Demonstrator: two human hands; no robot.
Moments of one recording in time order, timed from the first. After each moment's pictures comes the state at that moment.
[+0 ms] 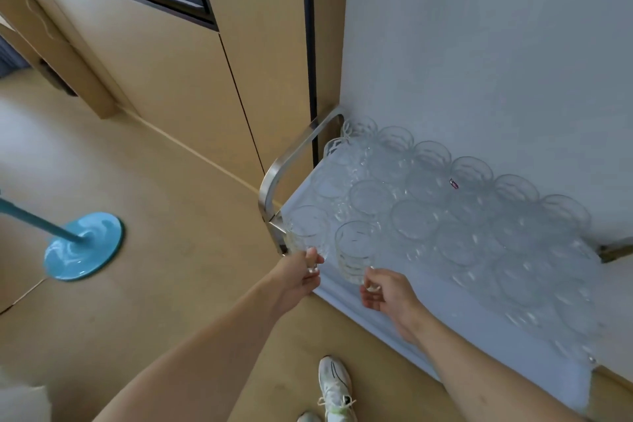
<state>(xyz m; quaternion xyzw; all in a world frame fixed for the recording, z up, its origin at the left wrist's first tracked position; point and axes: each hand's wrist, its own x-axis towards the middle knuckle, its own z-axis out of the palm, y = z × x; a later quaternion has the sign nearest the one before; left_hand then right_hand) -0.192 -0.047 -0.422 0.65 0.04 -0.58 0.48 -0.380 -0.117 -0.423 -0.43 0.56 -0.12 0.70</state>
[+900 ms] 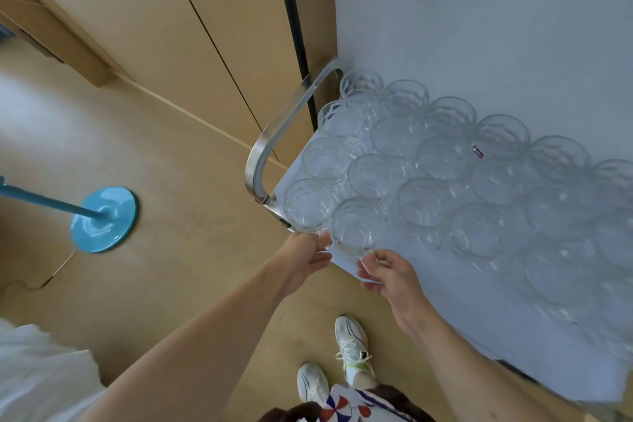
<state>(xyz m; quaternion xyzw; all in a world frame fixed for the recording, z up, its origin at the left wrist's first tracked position) -0.191 -0.096 -0.443 0.70 0.01 -0.60 0.38 -0.376 -0.137 -0.470 -0.36 0.55 -0.16 0.74</state>
